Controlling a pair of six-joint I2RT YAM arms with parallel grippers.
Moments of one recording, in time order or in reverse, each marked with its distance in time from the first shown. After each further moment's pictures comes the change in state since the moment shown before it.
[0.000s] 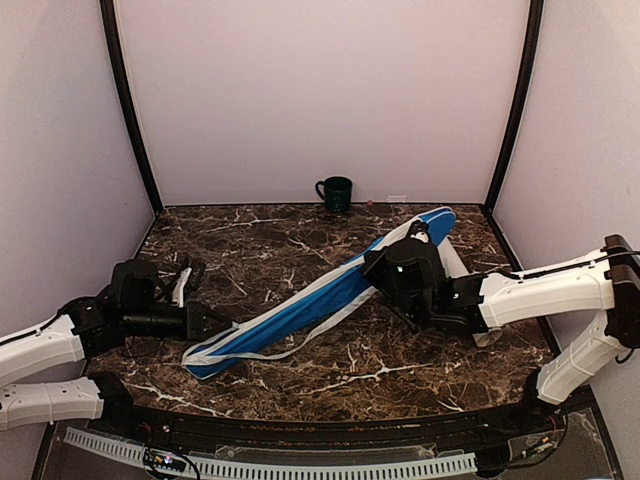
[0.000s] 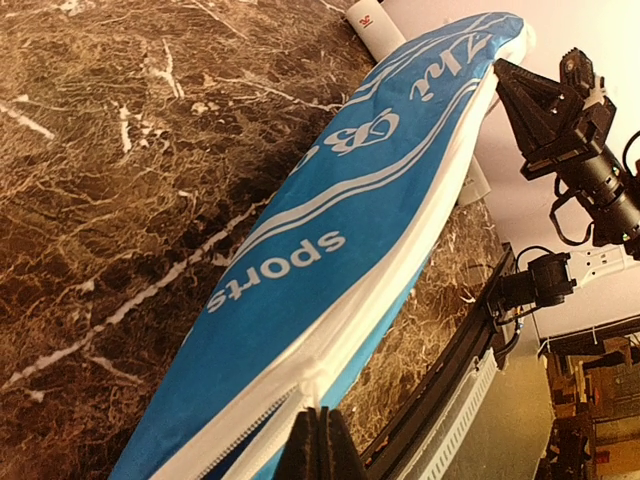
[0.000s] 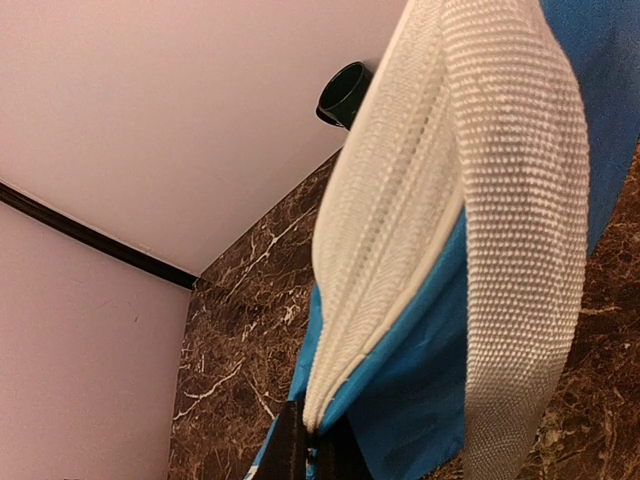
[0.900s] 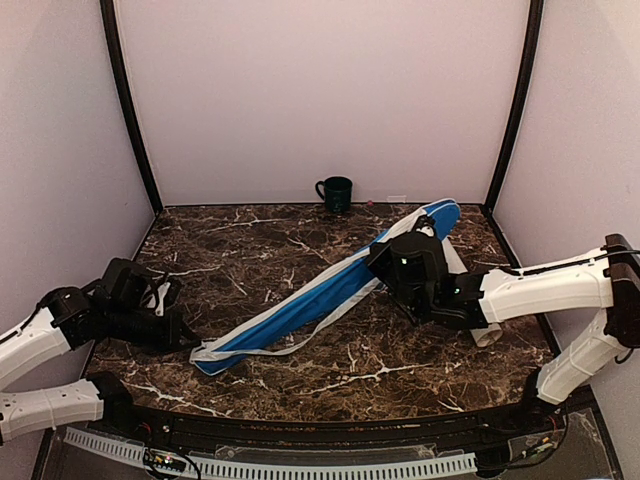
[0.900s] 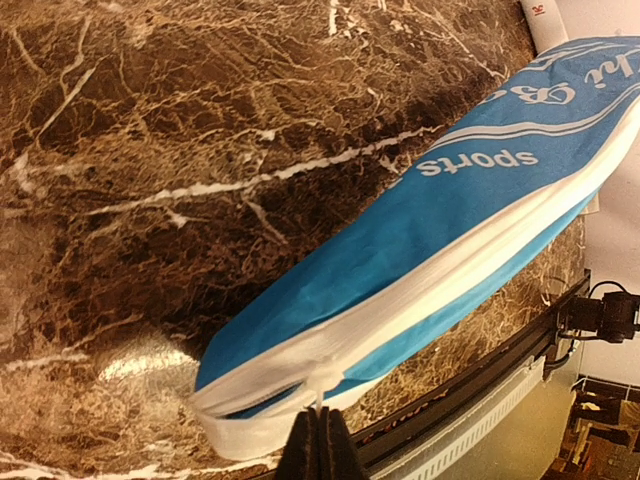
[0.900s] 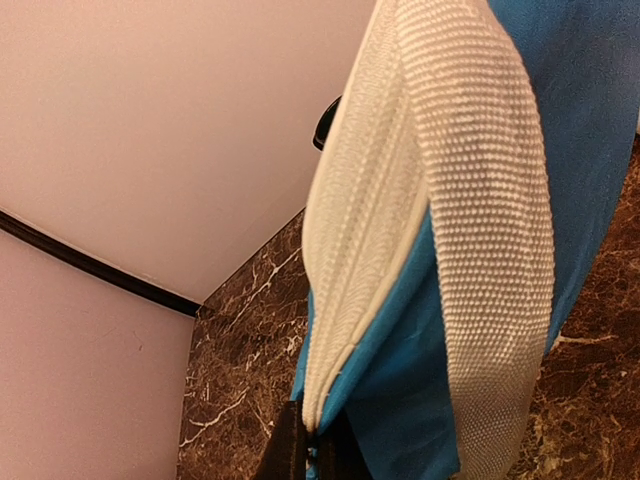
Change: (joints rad) left arm 0.061 -0.071 0.132 -0.554 -0.128 -0.089; right arm -0.039 0.002 0.003 0.038 0.018 -0.011
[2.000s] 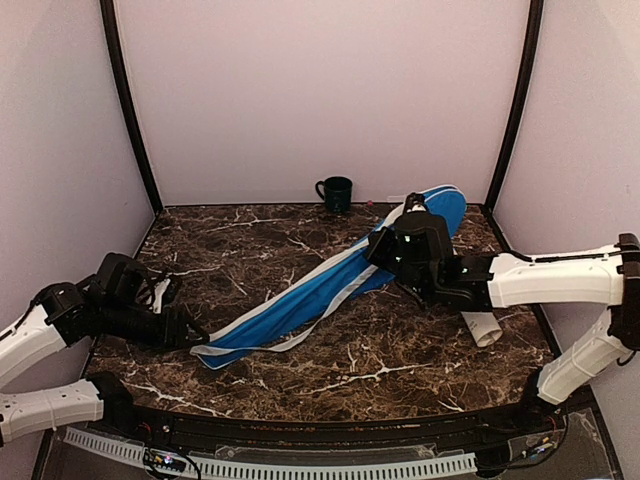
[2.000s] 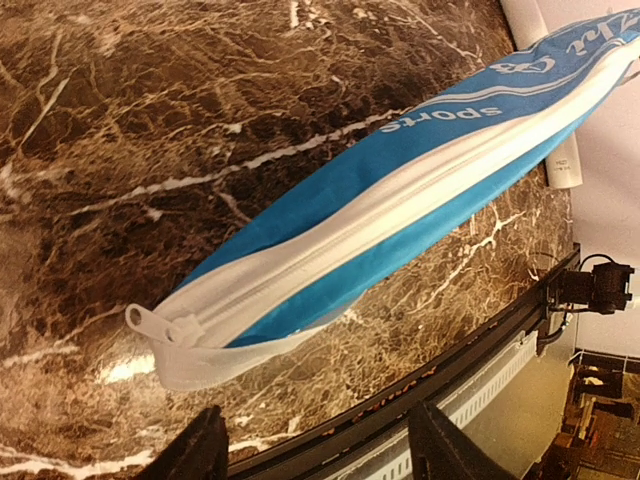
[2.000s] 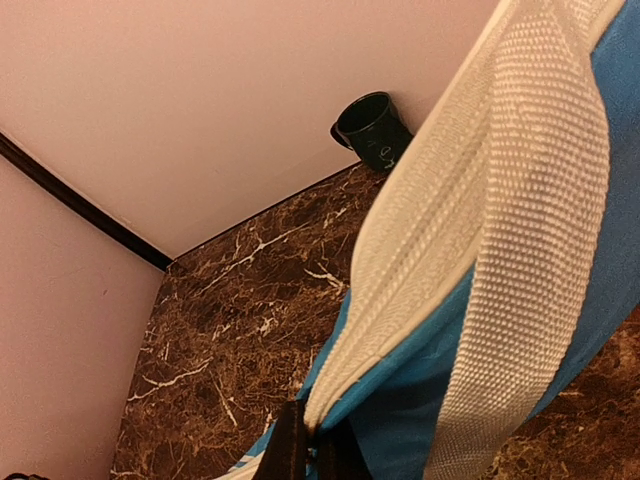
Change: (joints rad) left arm 0.005 -0.021 0.047 -0.077 0.041 0.050; right arm -0.039 -0.020 0.082 -0.123 -0.103 -0.229
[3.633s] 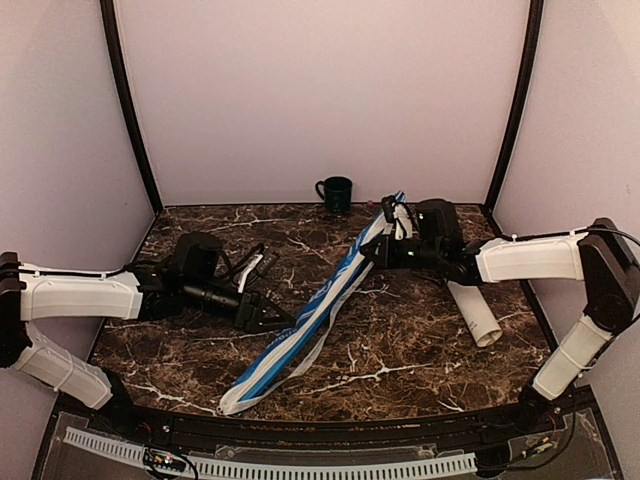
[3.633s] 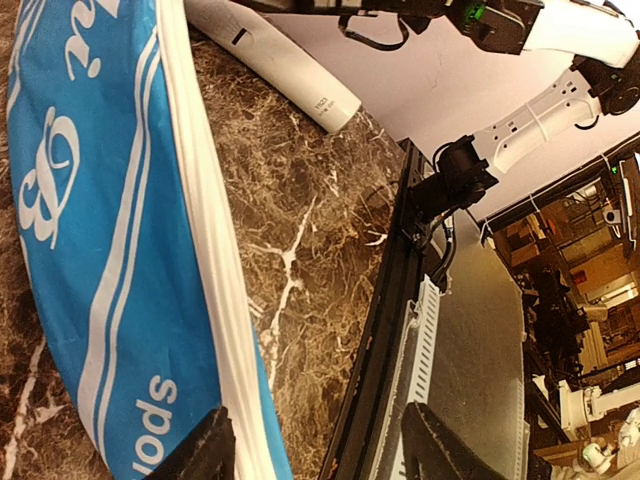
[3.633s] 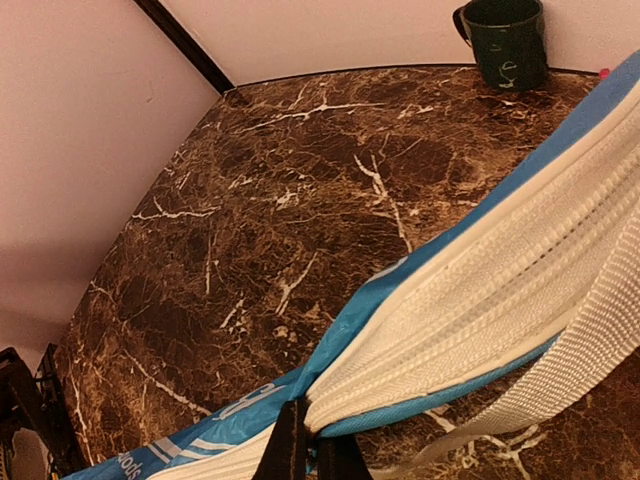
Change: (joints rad) left arm -0.183 0.639 0.097 0.894 0.388 0.276; right arm -0.327 0.146 0.016 0.038 -0.836 -0.448
